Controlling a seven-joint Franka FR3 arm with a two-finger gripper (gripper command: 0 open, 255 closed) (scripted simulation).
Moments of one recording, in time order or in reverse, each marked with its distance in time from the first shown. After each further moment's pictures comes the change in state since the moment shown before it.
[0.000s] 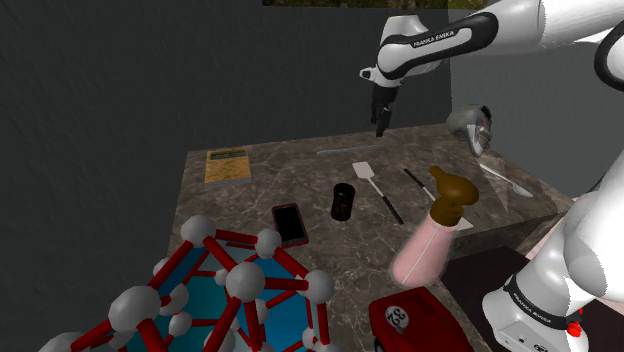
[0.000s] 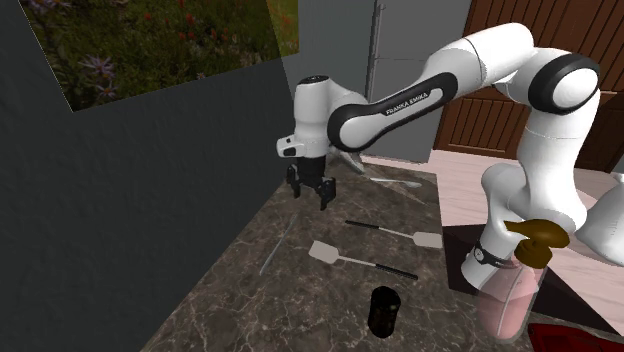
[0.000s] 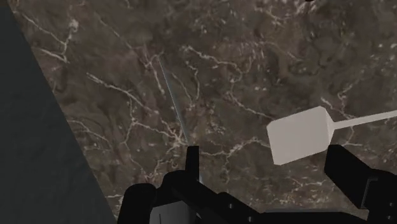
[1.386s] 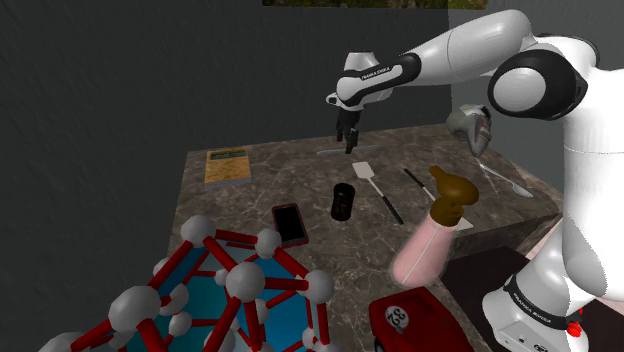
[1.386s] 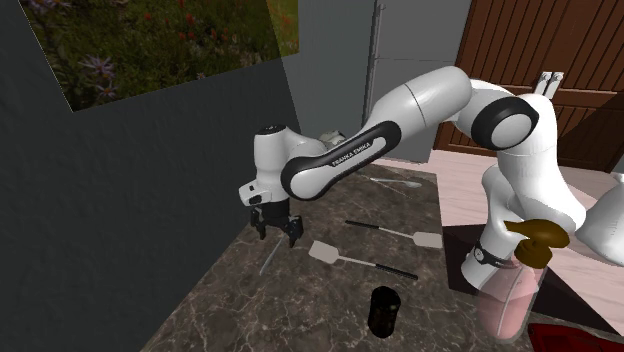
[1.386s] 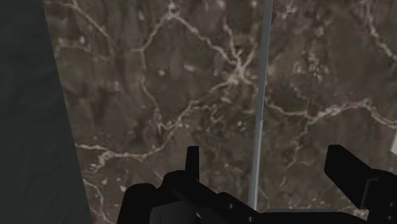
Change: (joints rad) arm -0.031 0.386 0.079 0.289 0.128 0.079 -0.267
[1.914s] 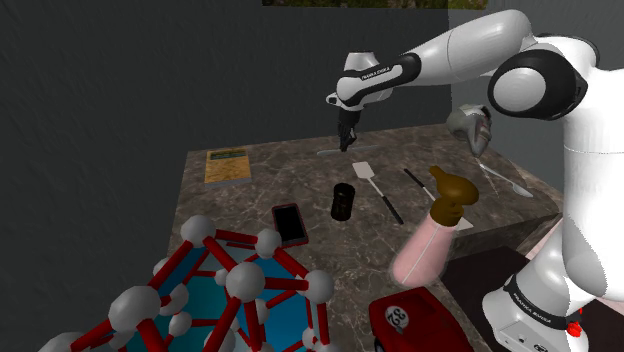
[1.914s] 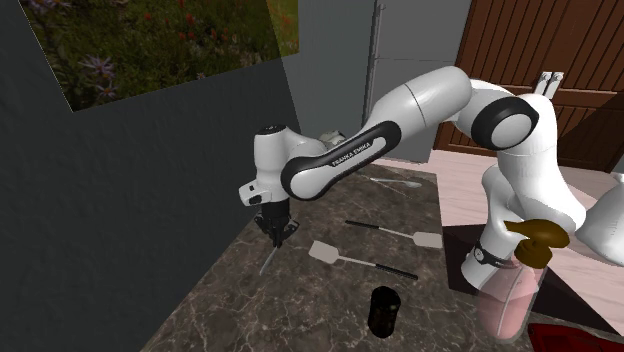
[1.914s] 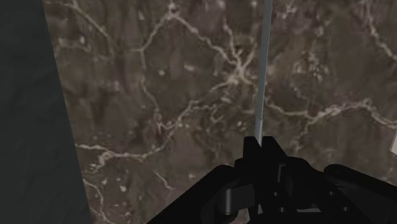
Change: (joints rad) arm 0.000 0.000 0.000 0.000 0.000 0.000 0.000
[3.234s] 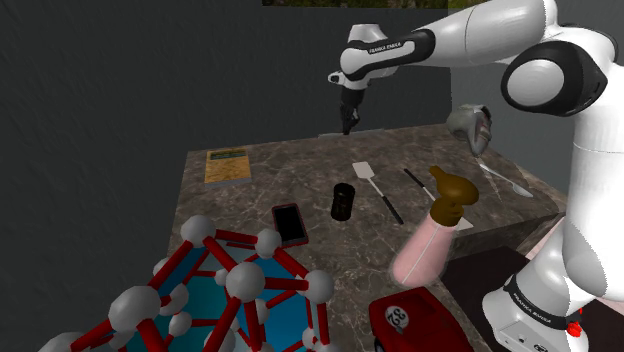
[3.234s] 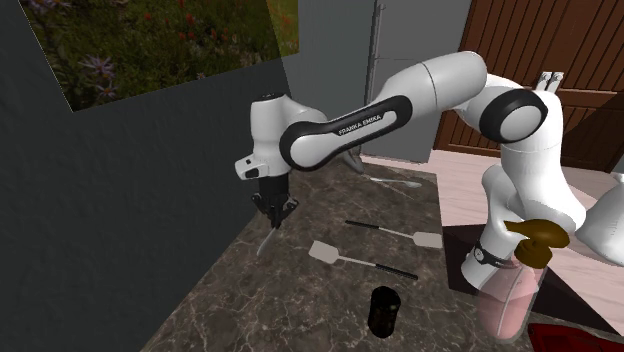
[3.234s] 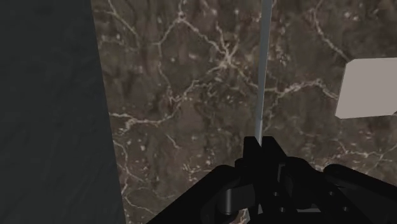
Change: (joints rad) arm 0.000 -0.061 -0.009 0.096 -0.019 -0.155 0.016
